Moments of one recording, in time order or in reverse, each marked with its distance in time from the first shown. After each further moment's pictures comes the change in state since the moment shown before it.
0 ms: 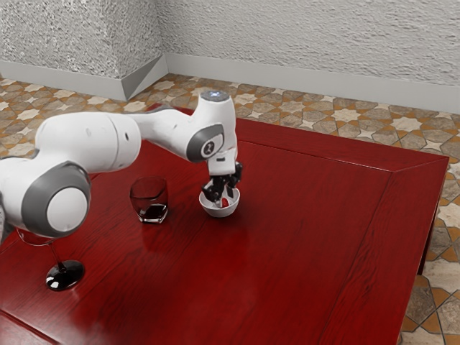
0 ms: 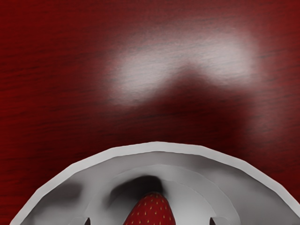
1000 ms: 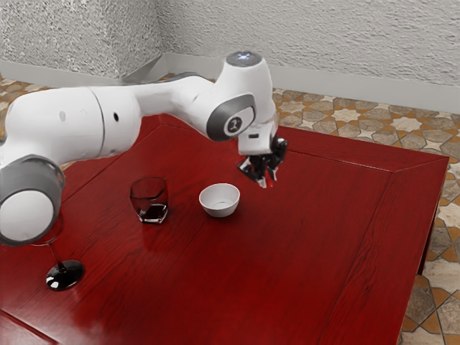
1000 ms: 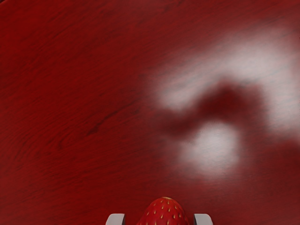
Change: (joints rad) arm -0.207 -0.267 0.005 -0.132 -0.055 0.017 0.032
